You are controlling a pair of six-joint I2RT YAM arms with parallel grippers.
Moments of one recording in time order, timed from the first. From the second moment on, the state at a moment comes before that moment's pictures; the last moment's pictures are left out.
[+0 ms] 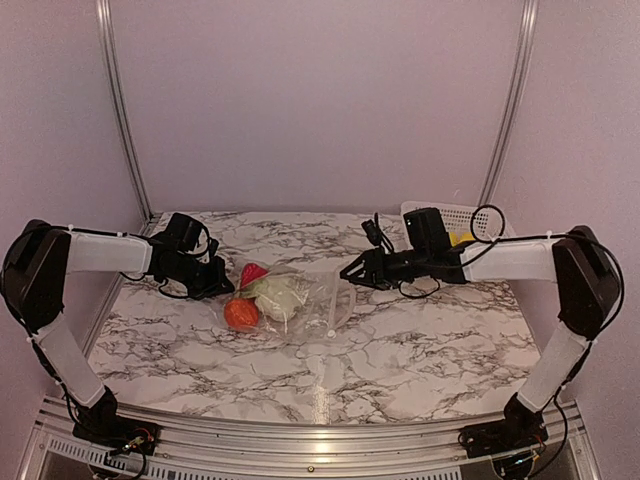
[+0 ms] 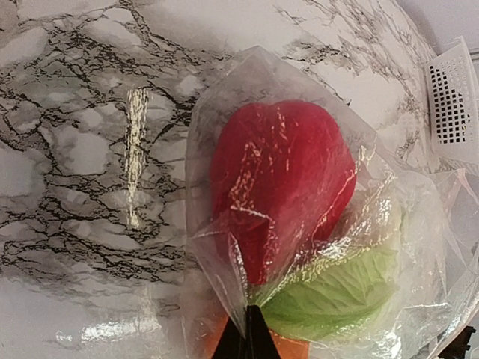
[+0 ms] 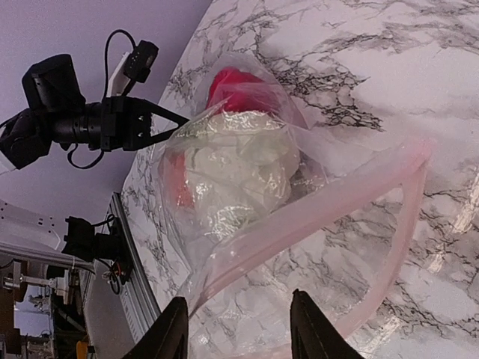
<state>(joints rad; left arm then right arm) -0.38 1.69 0.99 -0.24 0.34 -0.60 0.53 1.68 1.02 0.04 -0.70 0.54</state>
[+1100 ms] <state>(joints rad) -0.38 1.70 0.99 -0.23 0.36 -0.61 0.51 1.62 0.78 0.26 -0.75 0.74</state>
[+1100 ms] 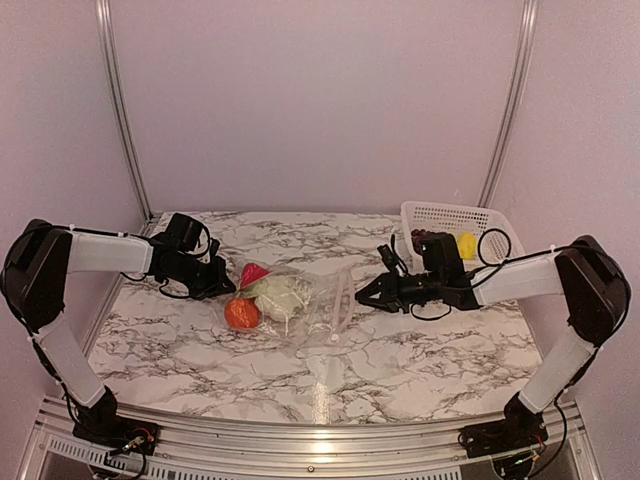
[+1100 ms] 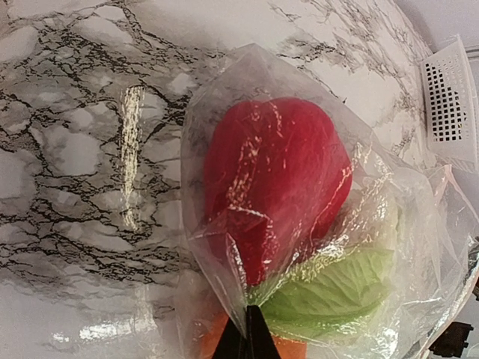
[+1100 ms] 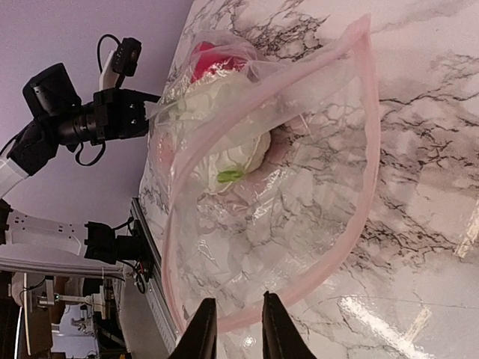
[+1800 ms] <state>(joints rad) -0.38 1.70 0.94 -0.16 0.40 -0.64 0.67 2.03 1.10 0.35 -0.72 0.80</state>
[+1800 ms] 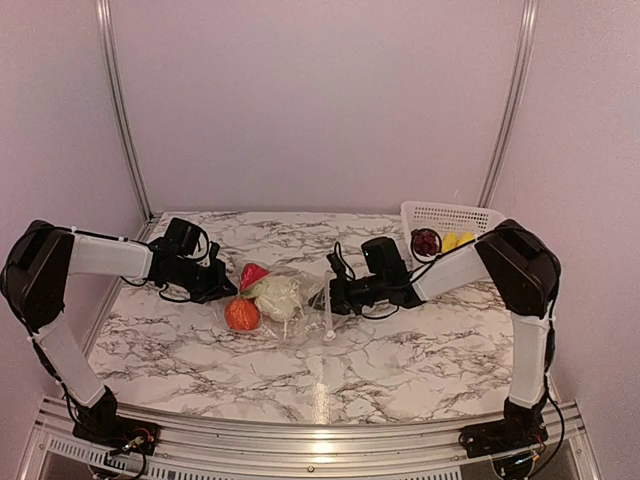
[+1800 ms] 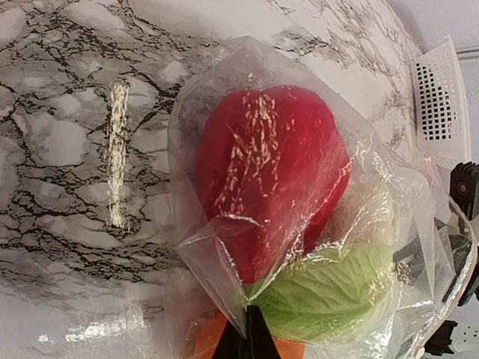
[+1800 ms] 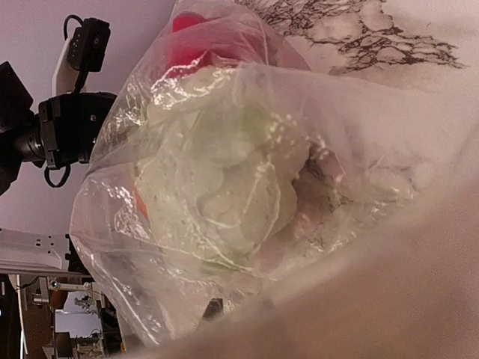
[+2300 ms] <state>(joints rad) -0.38 1.70 0.91 -0.13 0.42 -0.65 0.69 2.16 1.17 0.47 -0.75 0.92</state>
